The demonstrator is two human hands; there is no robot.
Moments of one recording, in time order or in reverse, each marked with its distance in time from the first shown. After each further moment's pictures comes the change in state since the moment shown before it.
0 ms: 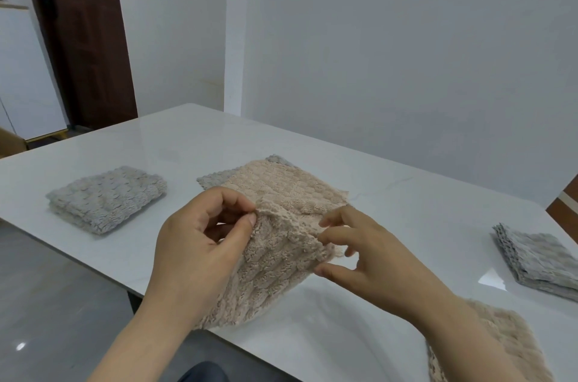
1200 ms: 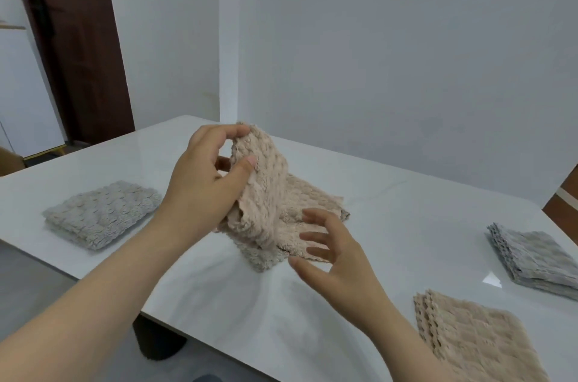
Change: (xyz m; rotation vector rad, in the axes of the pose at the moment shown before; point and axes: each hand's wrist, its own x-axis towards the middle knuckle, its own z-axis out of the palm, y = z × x) left_hand 0.073 0.019 0.006 0.193 -0.068 0.140; right_hand 0.007 -0.008 0.043 0.614 0.257 0.141
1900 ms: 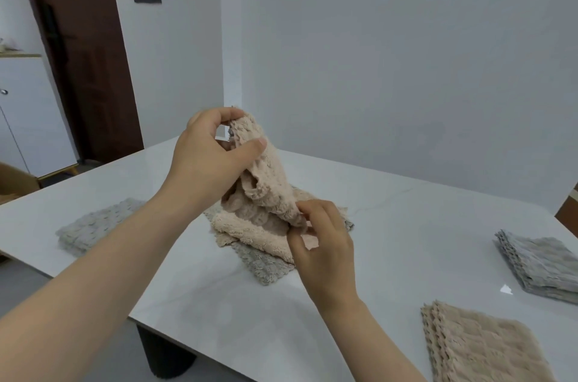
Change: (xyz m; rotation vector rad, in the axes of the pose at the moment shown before) left_hand 0.037 0.024 -0.006 -0.021 0.071 -0.076; right_hand 0.041 -0.005 0.033 -0.235 0.559 -0.417
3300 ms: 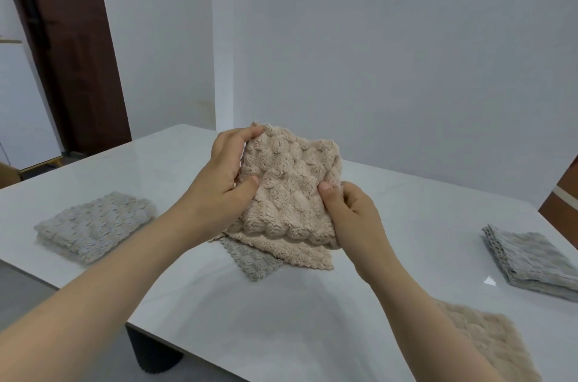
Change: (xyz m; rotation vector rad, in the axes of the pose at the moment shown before) left_hand -0.023 -0.025 0.020 0.022 -0.364 0.160; right_hand 0.045 0.003 -0.051 0.347 -0.280 0.721
